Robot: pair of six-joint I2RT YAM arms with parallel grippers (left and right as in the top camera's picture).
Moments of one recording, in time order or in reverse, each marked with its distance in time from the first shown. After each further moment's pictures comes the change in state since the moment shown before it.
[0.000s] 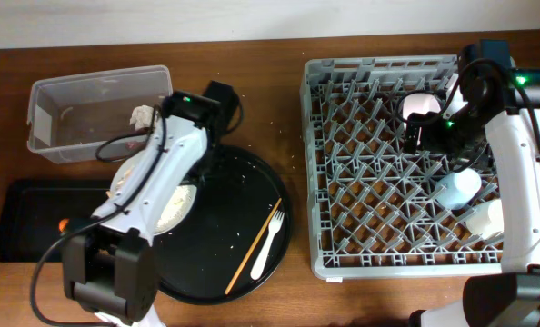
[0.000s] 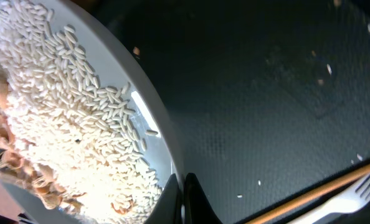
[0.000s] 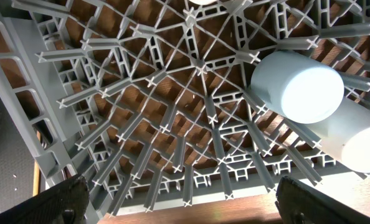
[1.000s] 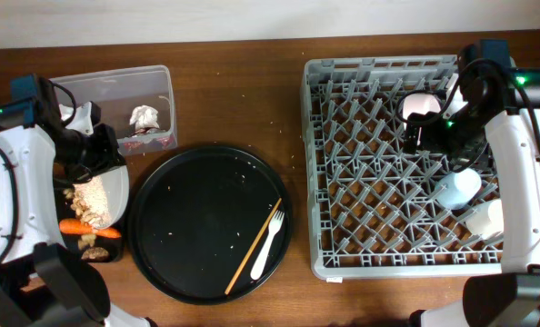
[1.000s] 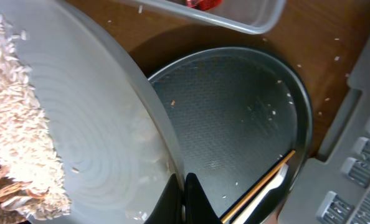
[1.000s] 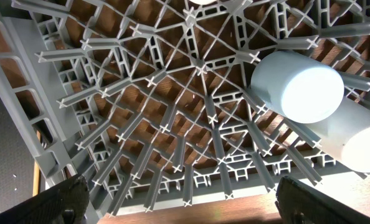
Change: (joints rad) left arm 0.685 -0.098 0.010 0.090 0.585 0.509; right arm 0.000 0.000 0.000 0.000 0.000 0.000
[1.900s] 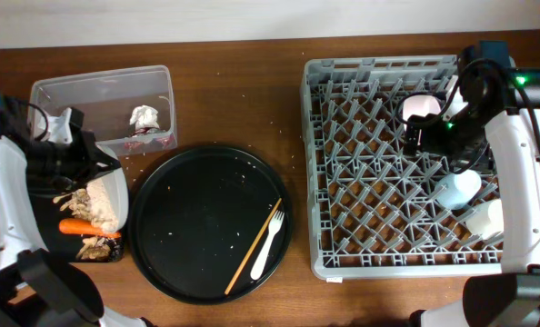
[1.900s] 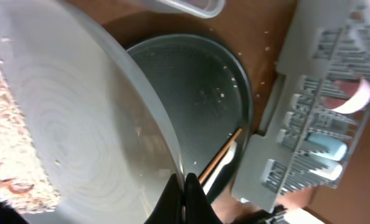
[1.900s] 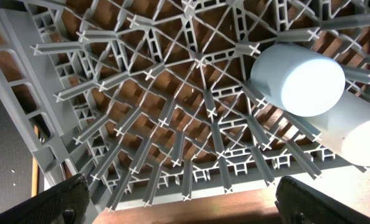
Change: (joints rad) left arm 0.145 -0.012 0.000 -0.106 0.260 0.130; right arm 0.000 0.000 0.000 -0.021 0.000 0.000
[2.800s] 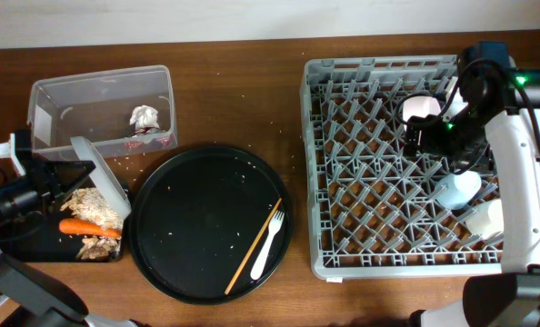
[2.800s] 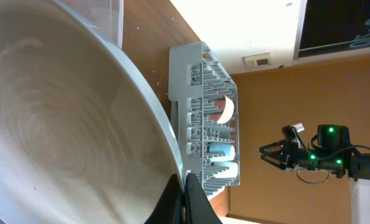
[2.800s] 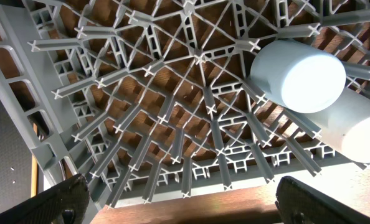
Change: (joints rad) left arm 0.305 -0.002 -0.155 -0.154 0.557 0.475; right arm 0.000 0.000 0.000 -0.009 0.000 0.000
